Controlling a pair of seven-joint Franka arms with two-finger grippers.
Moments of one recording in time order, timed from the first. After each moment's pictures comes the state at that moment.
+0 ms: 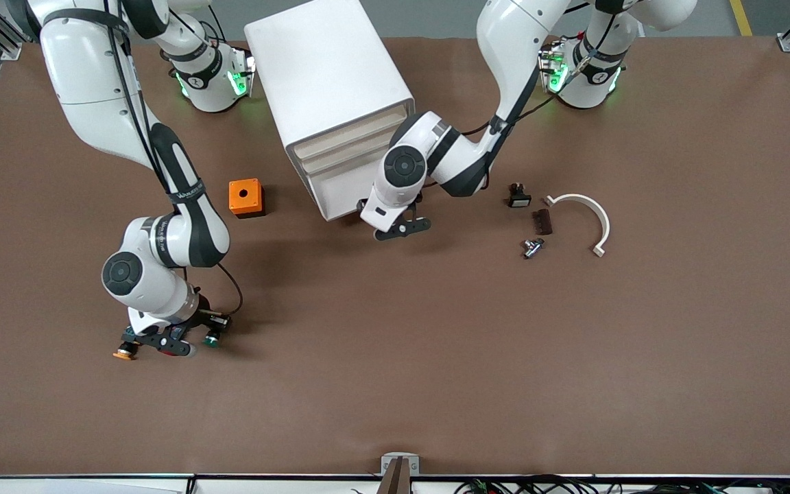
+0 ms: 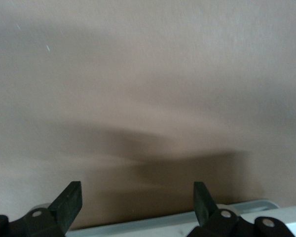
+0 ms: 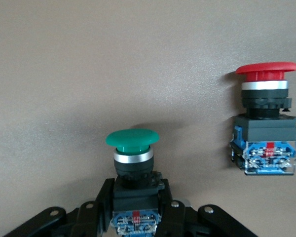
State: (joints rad) left arm -0.92 0.70 0.02 -1.60 -0.37 2.22 -0.92; right arm 0.23 0.70 -0.11 -1.72 0.18 2.50 0.33
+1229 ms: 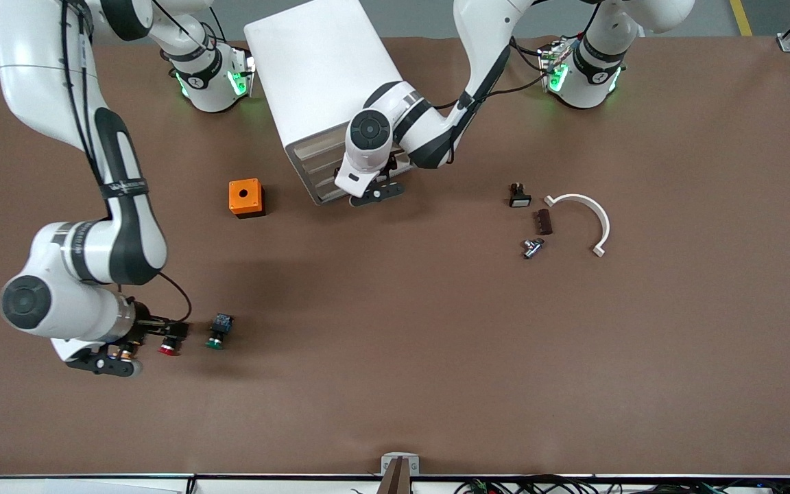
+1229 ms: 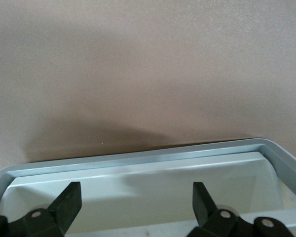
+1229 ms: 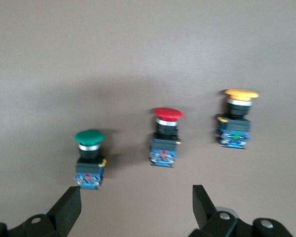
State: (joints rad) left arm -1.03 0.70 0.01 -1.60 -0.39 2.22 -1.07; right arm 0.13 0.66 -0.14 -1.38 0.09 1.96 0.12
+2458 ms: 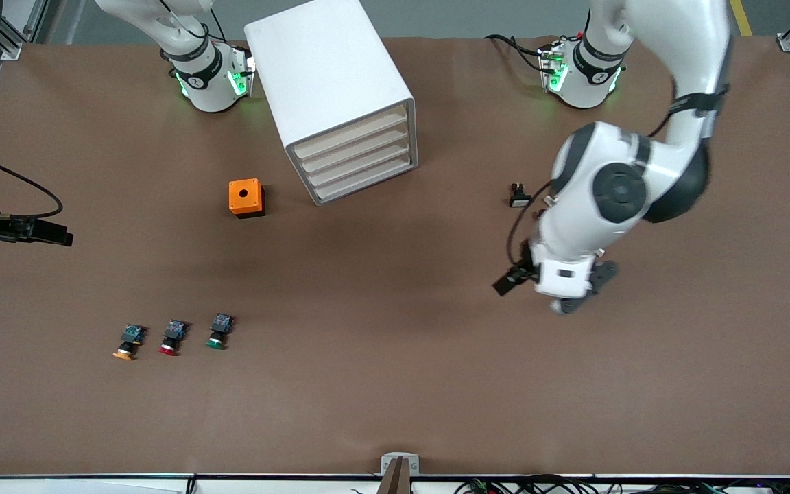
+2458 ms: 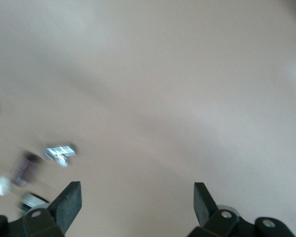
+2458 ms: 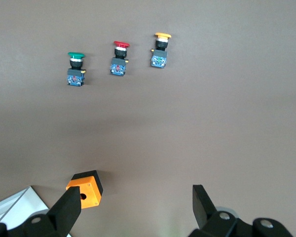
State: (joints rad) left arm -0.38 0.39 0.02 -1.55 -0.09 1.98 -0.95; right arm 0.03 0.29 -0.14 -1.36 0.02 1.47 -0.02
